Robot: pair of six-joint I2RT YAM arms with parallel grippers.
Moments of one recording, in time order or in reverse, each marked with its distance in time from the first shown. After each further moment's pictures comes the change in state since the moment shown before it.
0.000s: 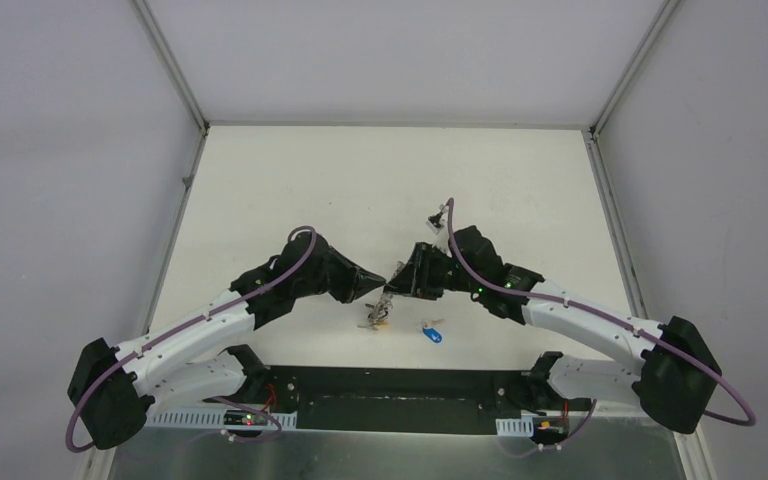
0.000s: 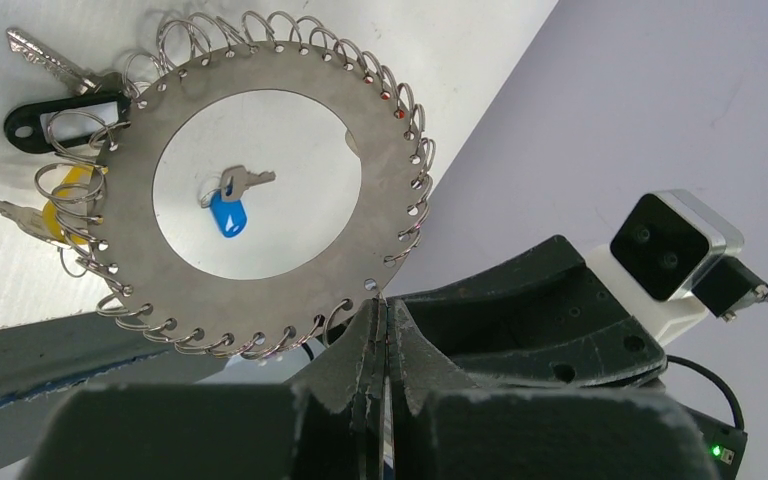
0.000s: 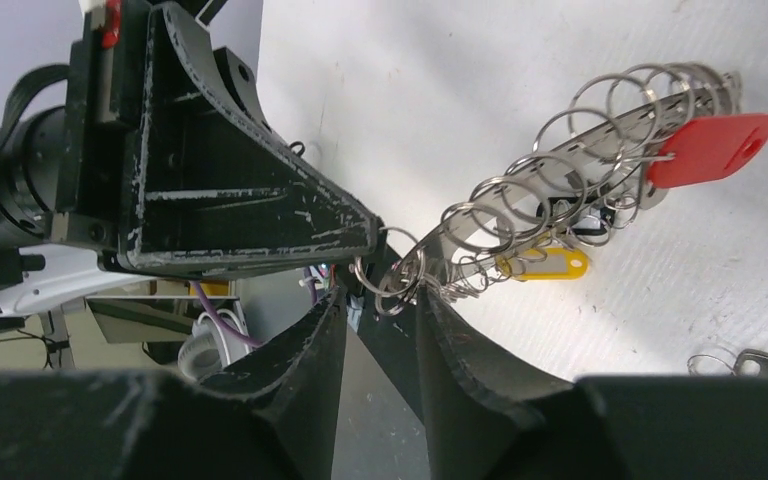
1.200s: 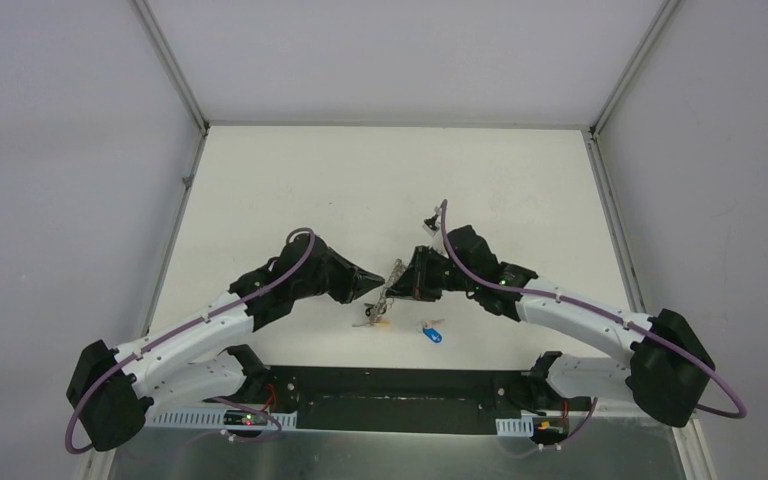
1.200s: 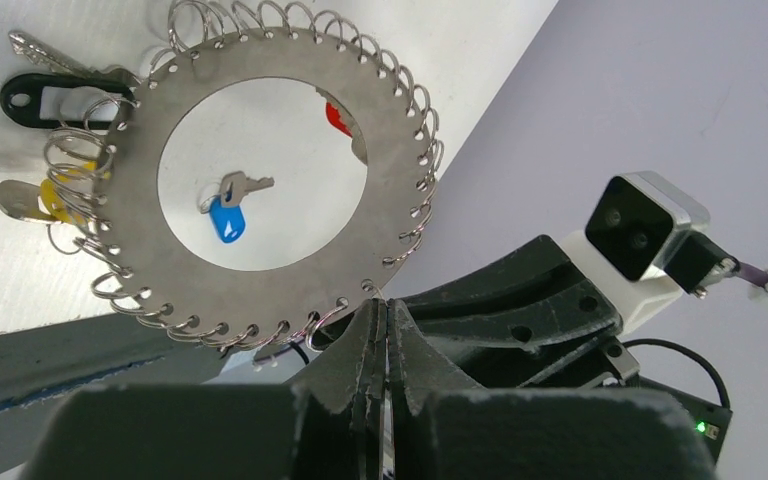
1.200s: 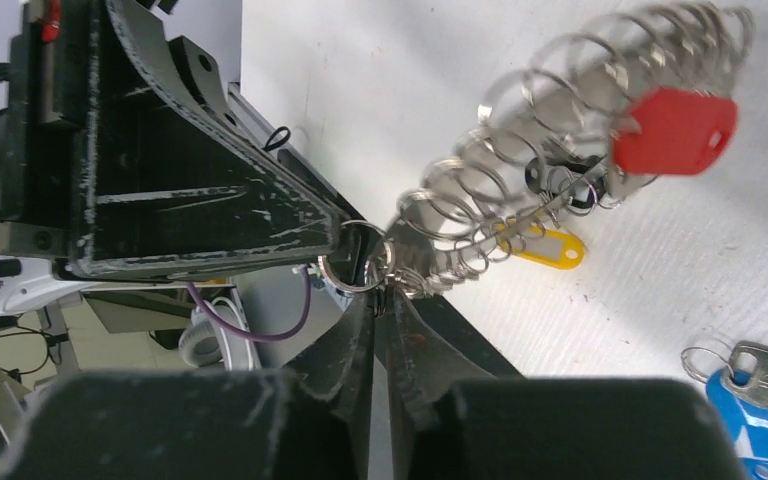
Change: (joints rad) left arm 0.000 -0.012 -0.018 0.010 -0.009 -0.011; right arm -0.020 0.050 0.000 -0.001 -0.042 0.009
